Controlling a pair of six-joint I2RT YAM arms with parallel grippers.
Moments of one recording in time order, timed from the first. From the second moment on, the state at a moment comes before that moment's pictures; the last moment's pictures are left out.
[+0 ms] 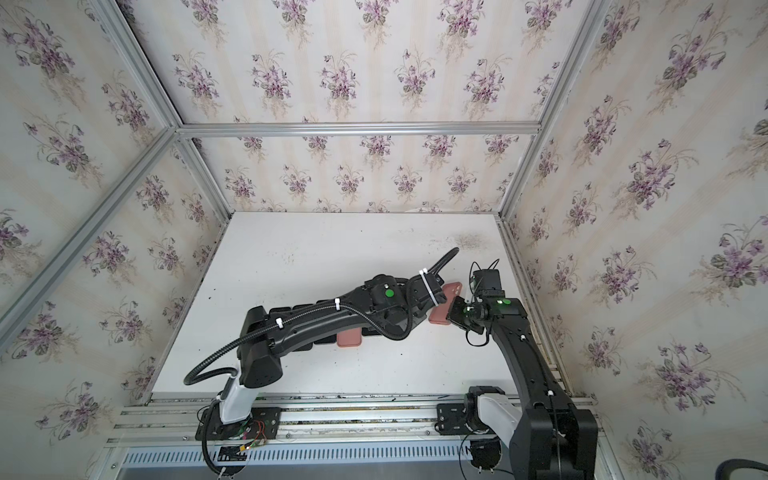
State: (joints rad) left arm -1.20 2.16 2.13 -1.16 -0.43 -0.18; right arm -0.04 1.07 0.75 -0.84 -0.28 0.40
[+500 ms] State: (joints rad) left arm -1.27 2.39 2.32 -1.27 -0.58 -0.21; right arm -0.08 1.08 0.59 -0.70 -0.27 0.44
